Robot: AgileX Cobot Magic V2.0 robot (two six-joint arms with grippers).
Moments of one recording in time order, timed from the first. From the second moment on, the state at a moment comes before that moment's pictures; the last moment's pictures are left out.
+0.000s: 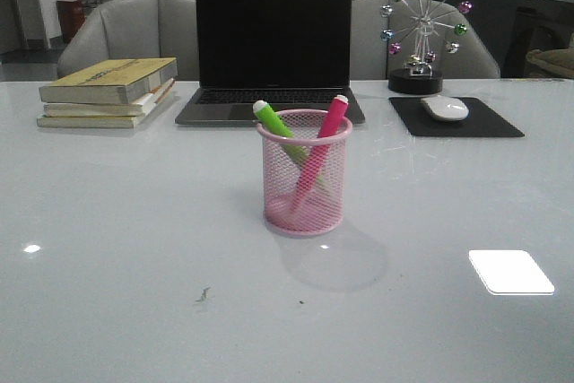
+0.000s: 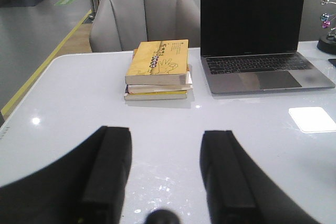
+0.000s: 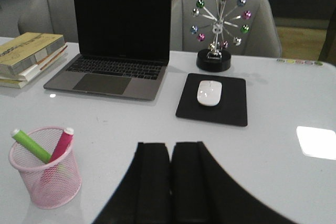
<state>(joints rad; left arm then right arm) -0.04 0.46 -0.45 -0.23 0.23 0.25 0.06 0.49 -0.53 0.26 0.26 -0.21</state>
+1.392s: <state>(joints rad) -0.04 0.46 -0.45 -0.23 0.23 0.25 0.06 -0.01 0.03 0.23 0.14 -0.21</state>
